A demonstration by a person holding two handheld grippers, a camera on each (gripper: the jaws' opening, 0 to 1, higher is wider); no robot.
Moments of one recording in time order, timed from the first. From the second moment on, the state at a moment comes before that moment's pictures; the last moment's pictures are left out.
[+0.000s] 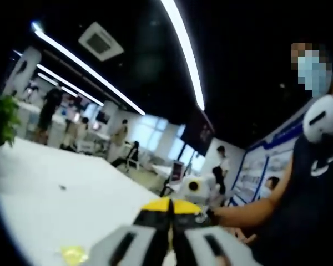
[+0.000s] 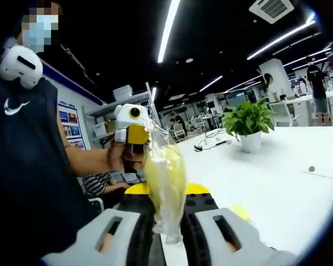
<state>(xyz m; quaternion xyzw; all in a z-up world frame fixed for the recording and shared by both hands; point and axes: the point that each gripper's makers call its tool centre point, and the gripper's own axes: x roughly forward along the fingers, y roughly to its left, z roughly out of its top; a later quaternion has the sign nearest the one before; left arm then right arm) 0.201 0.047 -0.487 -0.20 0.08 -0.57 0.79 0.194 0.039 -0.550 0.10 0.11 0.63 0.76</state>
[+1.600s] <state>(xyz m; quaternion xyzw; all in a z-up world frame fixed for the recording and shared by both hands) 0.216 0.046 -0.504 -0.14 0.06 -0.56 0.81 0.200 0.033 -0.566 0.09 0.17 0.63 0.76</state>
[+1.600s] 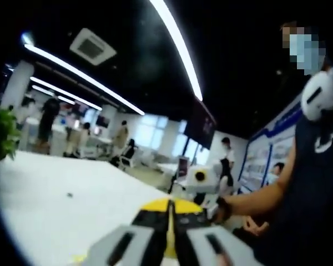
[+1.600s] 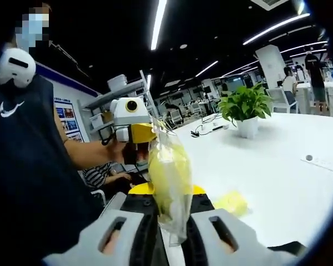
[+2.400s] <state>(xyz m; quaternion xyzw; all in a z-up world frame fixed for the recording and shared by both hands) 0.204 0.038 -0.497 -0.12 0.10 -0.58 0.80 0.198 0.038 -0.564 0.12 0.14 0.63 0.75</state>
